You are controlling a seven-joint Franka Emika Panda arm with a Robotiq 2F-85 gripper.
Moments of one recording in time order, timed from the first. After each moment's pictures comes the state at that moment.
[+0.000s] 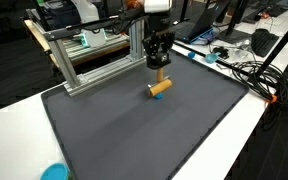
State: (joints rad) arm -0.01 0.24 -0.01 -2.10 -0.02 2.55 0.07
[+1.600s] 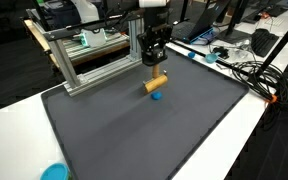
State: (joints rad) arm -0.04 0.23 -0.02 -2.00 0.06 2.35 -0.03
